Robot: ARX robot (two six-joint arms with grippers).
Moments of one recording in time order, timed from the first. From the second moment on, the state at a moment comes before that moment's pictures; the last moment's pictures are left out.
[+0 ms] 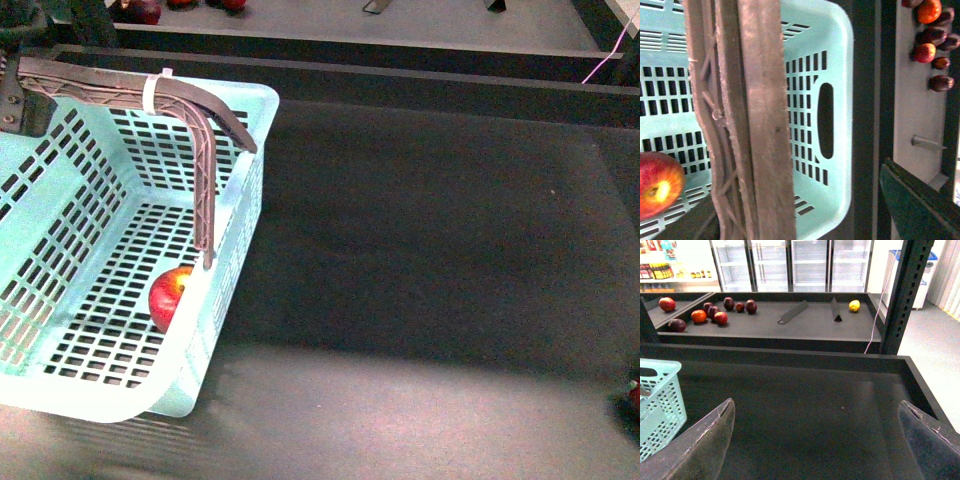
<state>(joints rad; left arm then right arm) -0.19 1.88 1.17 -0.06 -0.33 -1.52 0.00 0.01 0.02 0.00 0.00 0.00</state>
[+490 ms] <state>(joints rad) -0.25 1.51 0.95 -0.21 -0.49 -1.59 0.00 0.01 0.02 0.00 0.00 0.00</state>
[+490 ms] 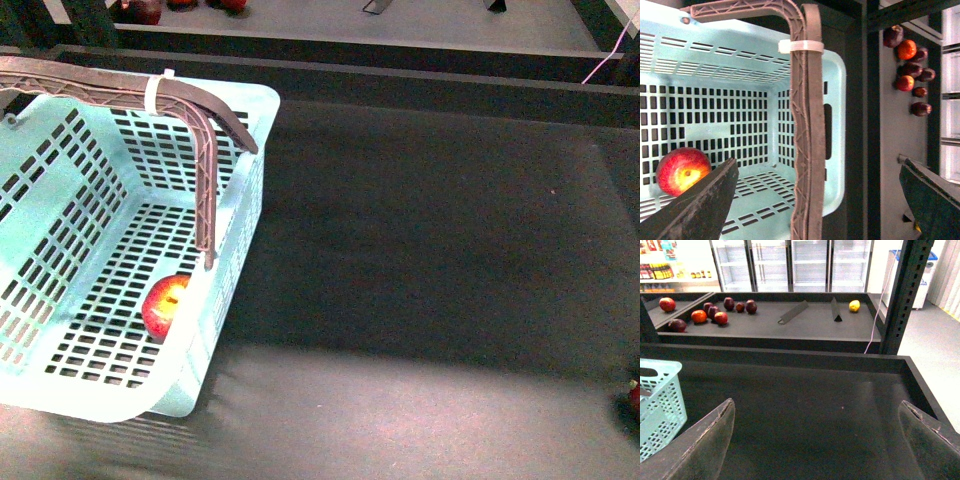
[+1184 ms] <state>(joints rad) -0.13 1.08 0.25 0.82 -0.13 -0.03 0.00 0.01 0.02 0.00 0.00 0.00</state>
